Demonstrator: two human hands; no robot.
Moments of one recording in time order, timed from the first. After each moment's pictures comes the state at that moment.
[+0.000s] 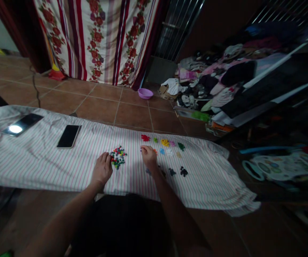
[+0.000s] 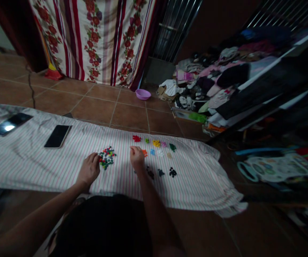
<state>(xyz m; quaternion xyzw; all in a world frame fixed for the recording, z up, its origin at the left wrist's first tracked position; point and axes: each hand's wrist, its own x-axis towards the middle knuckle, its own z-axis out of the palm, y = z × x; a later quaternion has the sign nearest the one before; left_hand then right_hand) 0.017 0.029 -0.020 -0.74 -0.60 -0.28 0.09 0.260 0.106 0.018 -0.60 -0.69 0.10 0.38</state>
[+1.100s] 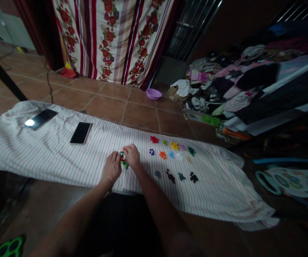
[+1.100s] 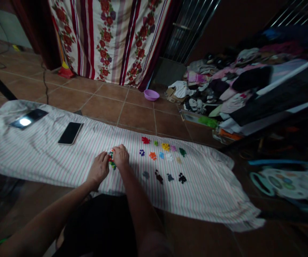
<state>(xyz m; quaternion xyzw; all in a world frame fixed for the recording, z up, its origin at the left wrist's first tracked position) 0.018 0.029 -0.015 -0.74 -0.62 -0.28 0.02 0.135 0.104 0.024 -0.58 -0.78 0.14 0.18</state>
